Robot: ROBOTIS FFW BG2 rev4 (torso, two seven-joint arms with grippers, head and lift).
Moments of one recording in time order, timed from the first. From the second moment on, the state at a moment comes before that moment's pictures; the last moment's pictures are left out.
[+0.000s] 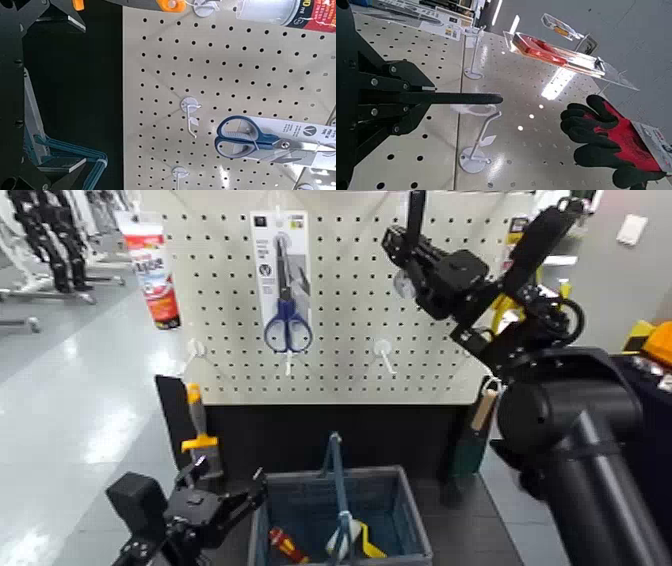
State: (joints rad) left arm 0.19 0.02 0.03 -1.80 0.16 0.03 -0.37; right arm -0.55 -0.09 0.13 -1.61 -0.30 0.09 0.63
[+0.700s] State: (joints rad) left arm 0.19 0.02 0.03 -1.80 0.16 0.04 -0.36; right arm -0.44 -0.06 0.14 -1.74 -0.36 0.16 0.62
